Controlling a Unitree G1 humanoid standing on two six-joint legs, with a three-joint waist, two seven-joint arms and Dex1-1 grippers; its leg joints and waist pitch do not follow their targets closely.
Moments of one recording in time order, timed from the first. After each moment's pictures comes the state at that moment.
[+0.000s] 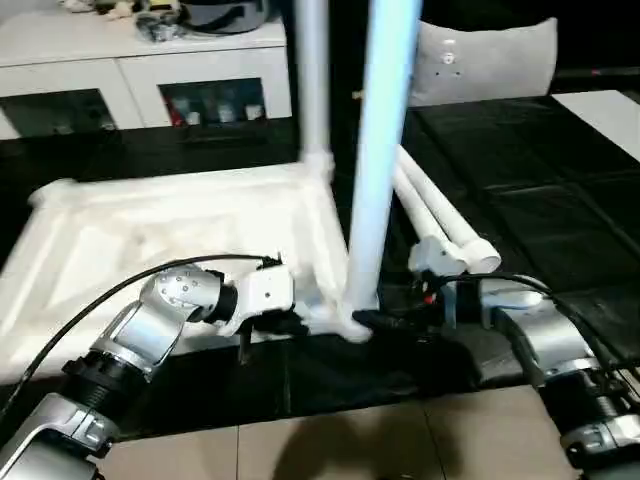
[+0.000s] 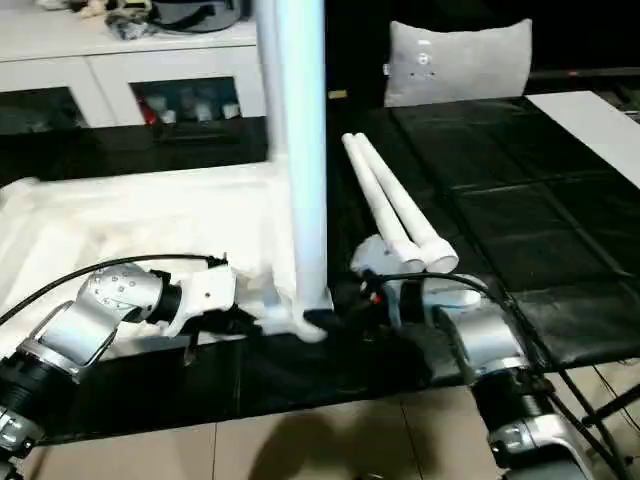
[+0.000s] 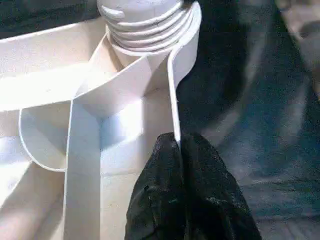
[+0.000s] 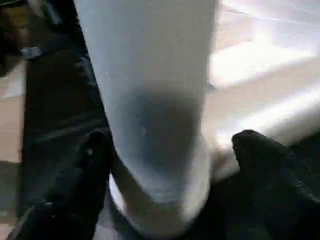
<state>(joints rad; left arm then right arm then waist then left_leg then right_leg) -0.49 0.52 -0.43 0.30 0.07 0.09 -1.24 -0.44 -0.40 0.23 0.40 0.19 0.15 1.17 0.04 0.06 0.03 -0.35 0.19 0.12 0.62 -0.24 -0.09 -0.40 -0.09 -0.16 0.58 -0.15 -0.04</state>
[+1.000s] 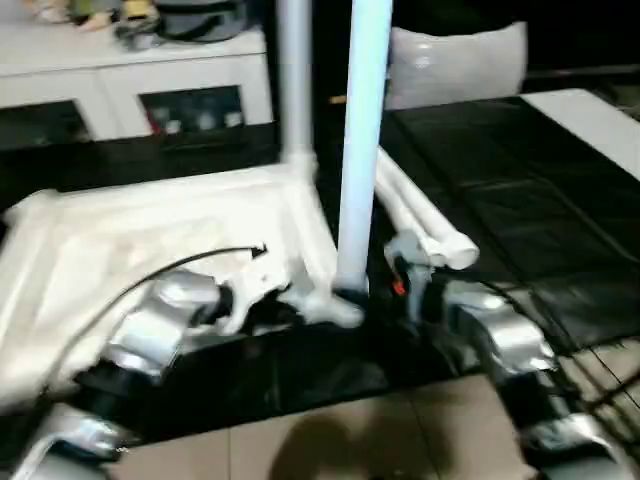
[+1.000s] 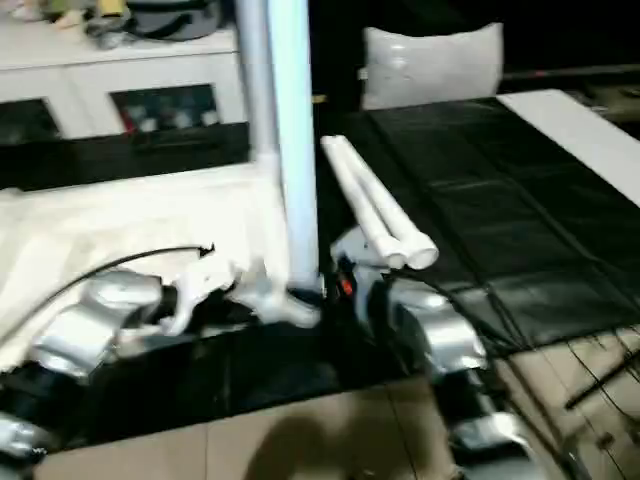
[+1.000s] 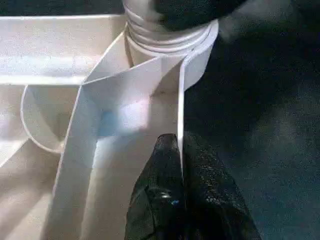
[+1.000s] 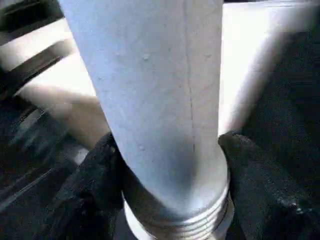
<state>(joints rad) -0.45 0.30 -0.26 0.25 0.04 0.53 -0.90 -0.51 -0.12 0.07 0.50 0.18 0.35 0.66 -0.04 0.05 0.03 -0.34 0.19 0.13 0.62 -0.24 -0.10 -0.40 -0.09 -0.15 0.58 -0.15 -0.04</state>
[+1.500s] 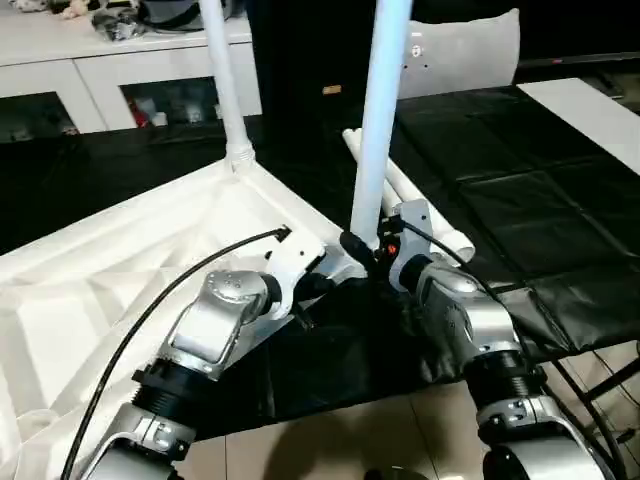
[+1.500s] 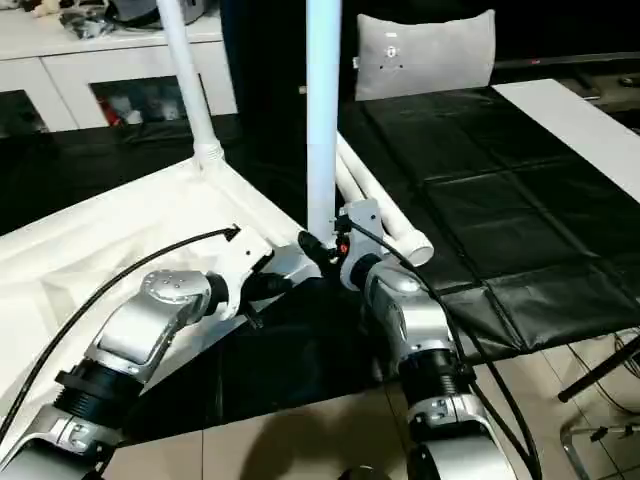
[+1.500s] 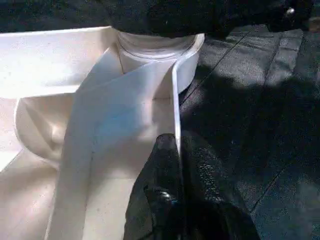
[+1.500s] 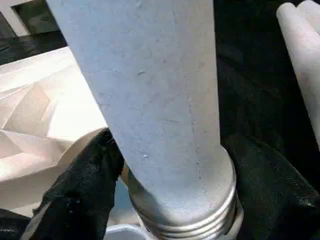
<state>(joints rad) -0.47 0.21 -0.26 0.23 0.06 0.58 -0.72 -0.52 -0.05 0.00 0.51 0.17 0.30 0.46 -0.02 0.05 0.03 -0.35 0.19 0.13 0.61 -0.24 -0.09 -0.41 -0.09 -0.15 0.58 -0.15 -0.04</state>
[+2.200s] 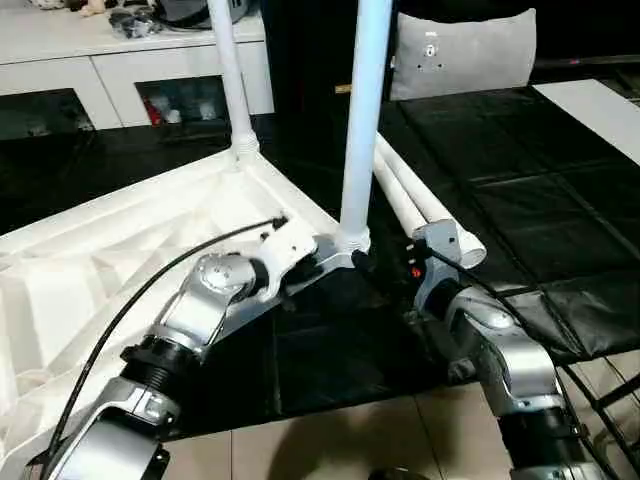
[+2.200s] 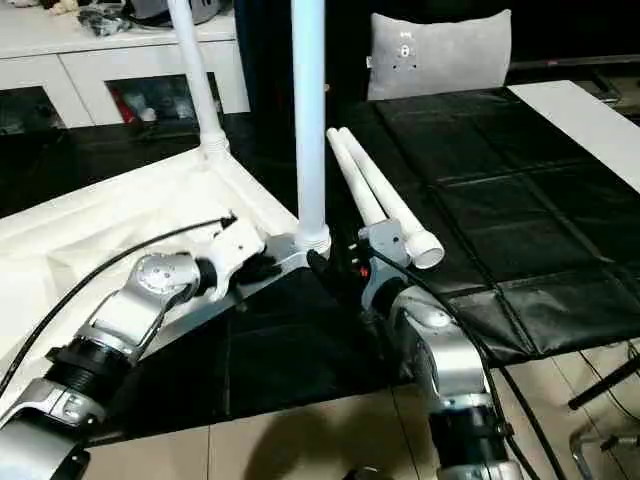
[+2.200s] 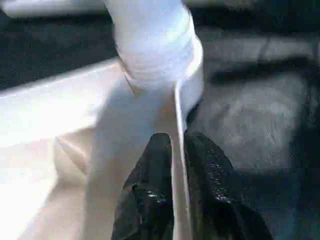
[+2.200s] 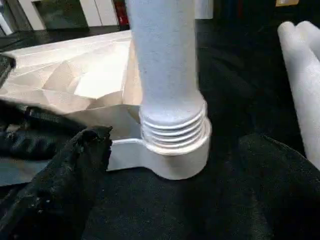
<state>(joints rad) -0.57 0.27 -0.27 0.45 0.10 0.22 -0.70 -0.28 -0.14 0.03 0.12 0.18 0.39 0.48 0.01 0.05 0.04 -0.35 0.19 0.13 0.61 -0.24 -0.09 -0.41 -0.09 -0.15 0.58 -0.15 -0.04</state>
